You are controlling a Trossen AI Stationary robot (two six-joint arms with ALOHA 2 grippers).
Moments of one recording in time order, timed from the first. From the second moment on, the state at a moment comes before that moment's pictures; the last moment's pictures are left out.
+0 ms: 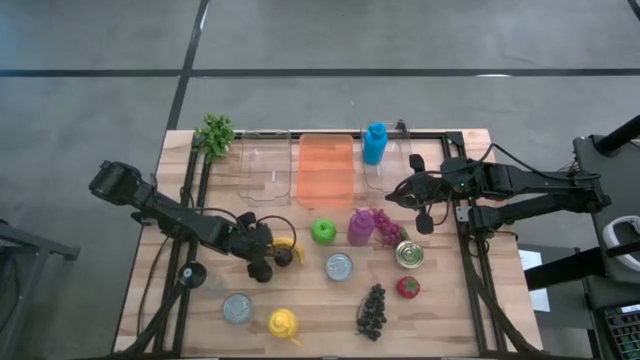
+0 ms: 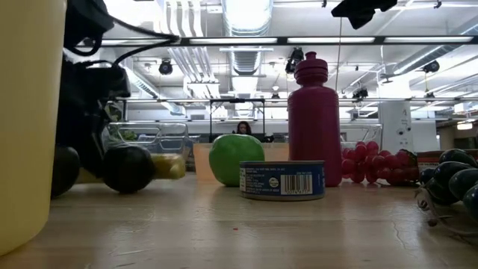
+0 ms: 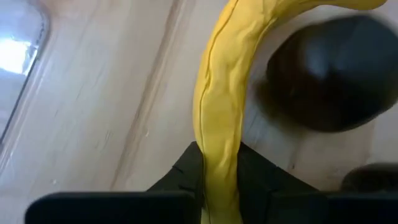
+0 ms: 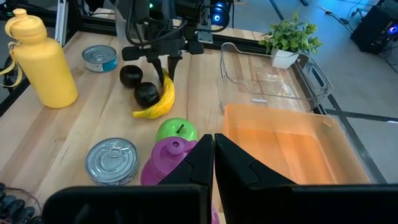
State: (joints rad) left arm -0.37 1.39 0.56 -0.36 -0.32 -0.61; right arm -0.01 0.86 0.88 -0.47 0.02 -0.11
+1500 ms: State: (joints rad) left arm 0.34 1.33 0.96 -0.81 -0.57 -0.72; right arm -0.01 0.86 0.88 -0.43 0.02 -0.11
